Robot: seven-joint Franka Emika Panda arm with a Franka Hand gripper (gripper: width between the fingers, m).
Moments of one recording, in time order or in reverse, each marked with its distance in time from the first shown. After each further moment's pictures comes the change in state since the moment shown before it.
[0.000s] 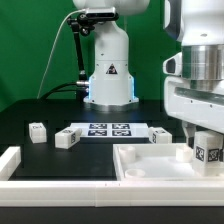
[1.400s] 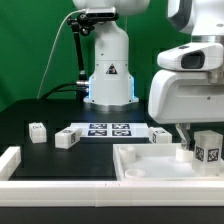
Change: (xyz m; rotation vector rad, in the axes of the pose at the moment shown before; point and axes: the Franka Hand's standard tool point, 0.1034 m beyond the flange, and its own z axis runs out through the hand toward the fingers) arm 0.005 -0.010 -0.012 -0.054 0.012 -1.282
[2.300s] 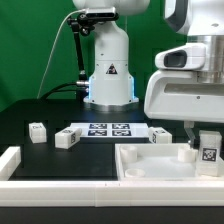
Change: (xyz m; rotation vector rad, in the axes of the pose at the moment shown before) arm 0.001 0.005 0.001 0.007 0.010 0.571
